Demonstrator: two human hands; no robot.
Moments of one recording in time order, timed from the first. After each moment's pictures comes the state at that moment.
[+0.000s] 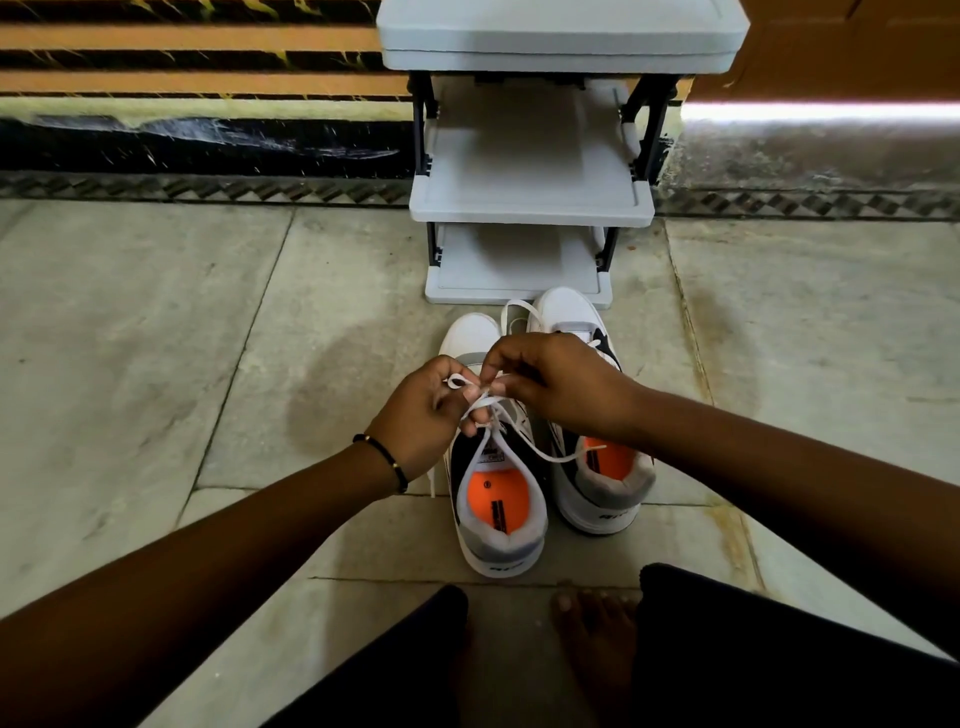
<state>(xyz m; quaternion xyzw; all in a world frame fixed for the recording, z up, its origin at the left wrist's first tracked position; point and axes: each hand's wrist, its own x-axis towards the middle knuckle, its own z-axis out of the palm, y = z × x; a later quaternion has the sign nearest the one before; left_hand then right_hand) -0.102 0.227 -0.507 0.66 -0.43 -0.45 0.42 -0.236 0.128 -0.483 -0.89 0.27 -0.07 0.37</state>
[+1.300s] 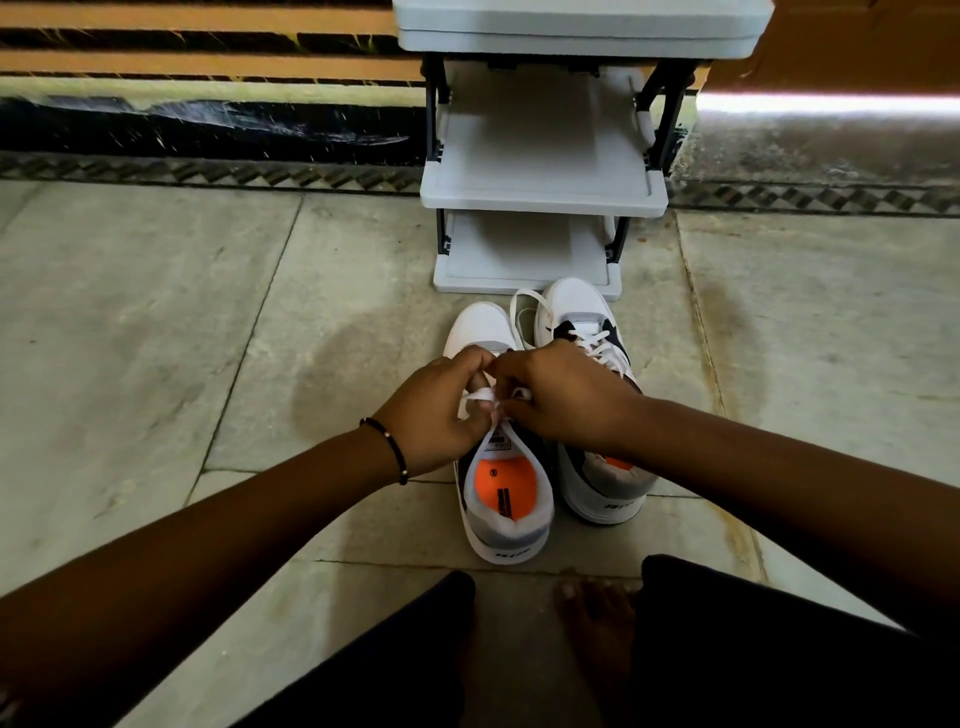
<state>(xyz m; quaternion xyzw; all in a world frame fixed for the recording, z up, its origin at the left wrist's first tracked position) -0.095 0.231 -0.510 0.67 -0.63 -0.27 0.28 -0.233 0.141 -0.491 -0.93 0.24 -0.02 0.27</state>
